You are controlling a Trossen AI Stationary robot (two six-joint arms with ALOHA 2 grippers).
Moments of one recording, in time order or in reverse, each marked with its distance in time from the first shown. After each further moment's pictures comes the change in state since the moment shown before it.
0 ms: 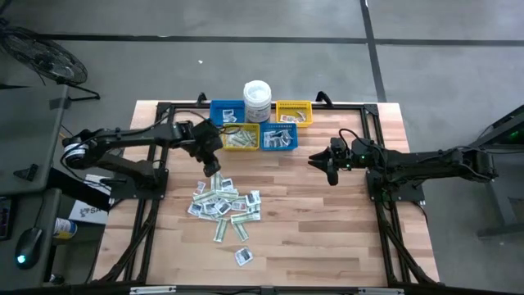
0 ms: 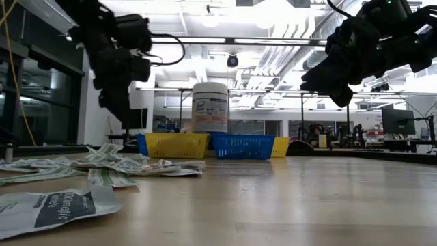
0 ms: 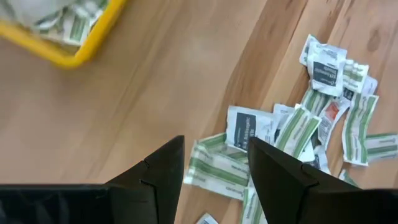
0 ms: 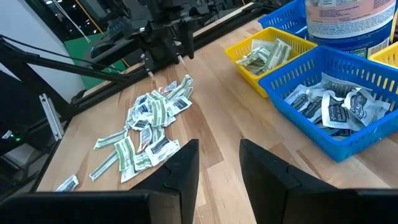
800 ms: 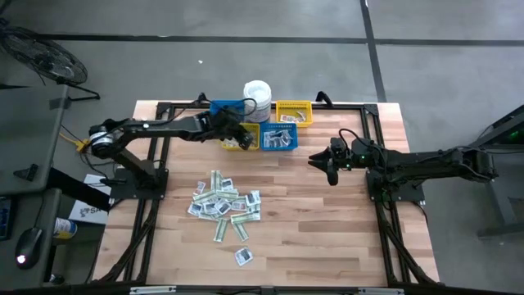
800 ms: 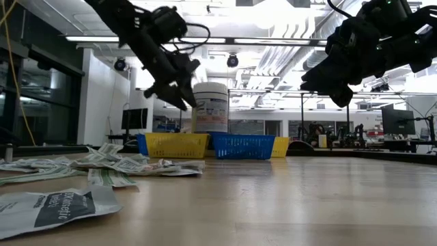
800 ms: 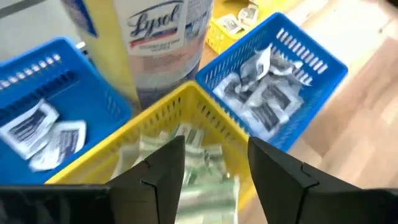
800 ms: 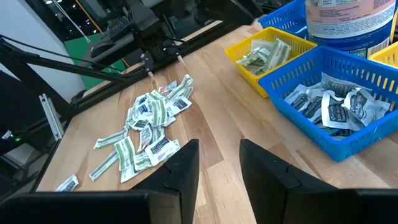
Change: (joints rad) left arm 0.000 0.275 0.225 0.414 -0.439 -0.212; right arm 0.000 0.000 0.000 0.000 0.000 0.000
